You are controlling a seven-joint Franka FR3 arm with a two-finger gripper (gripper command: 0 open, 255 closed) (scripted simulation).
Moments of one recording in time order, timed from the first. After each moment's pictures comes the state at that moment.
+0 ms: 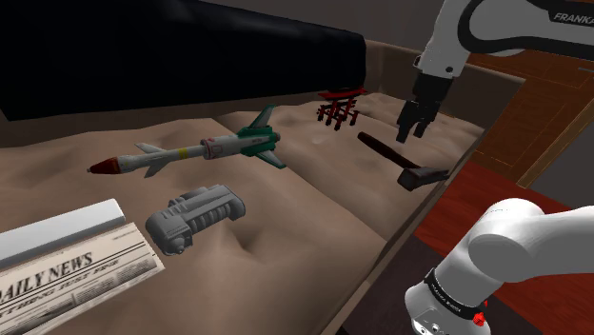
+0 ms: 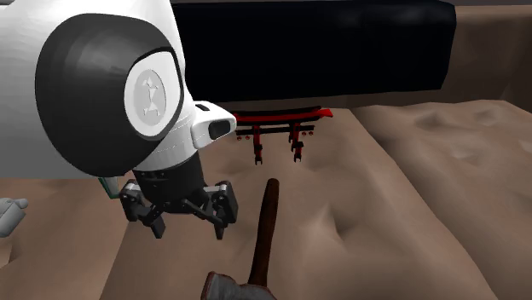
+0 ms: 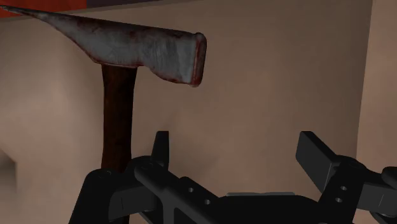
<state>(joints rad) -0.01 -0.81 -0.02 -2.41 -0.02 1.53 0.01</state>
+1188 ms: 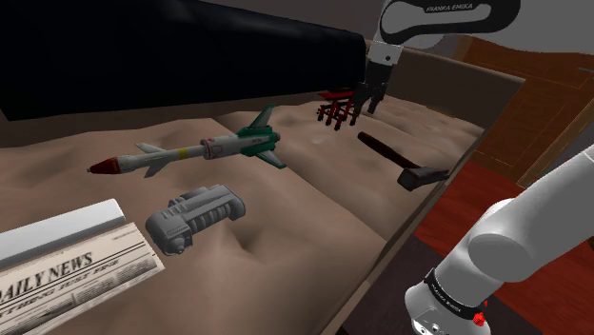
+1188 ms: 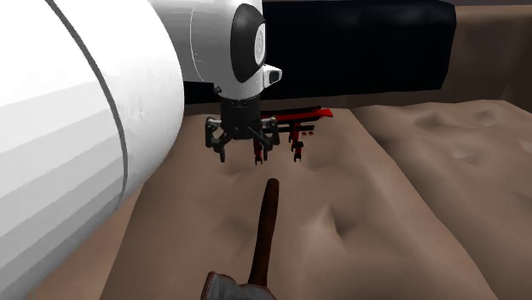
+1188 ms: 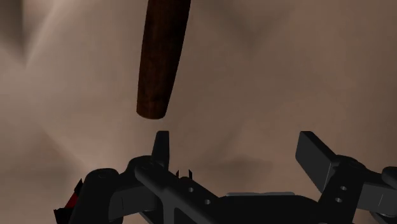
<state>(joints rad) -0.01 -0.21 -0.14 -1.99 -0.03 1.75 -0.20</state>
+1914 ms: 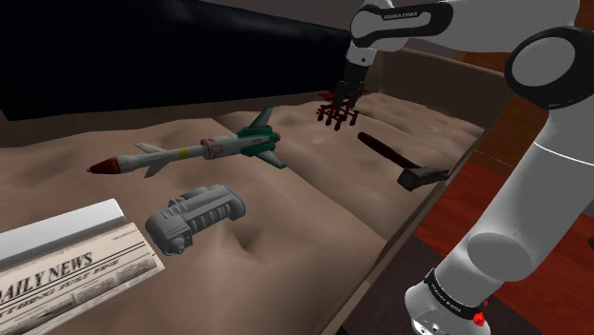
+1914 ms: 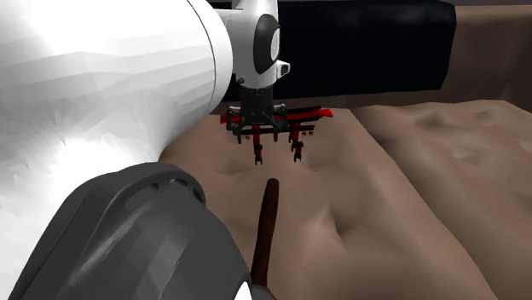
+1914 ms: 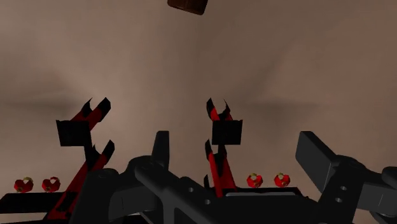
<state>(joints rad) -0.03 0.10 -0.17 -1.71 0.02 1.79 -0.30</state>
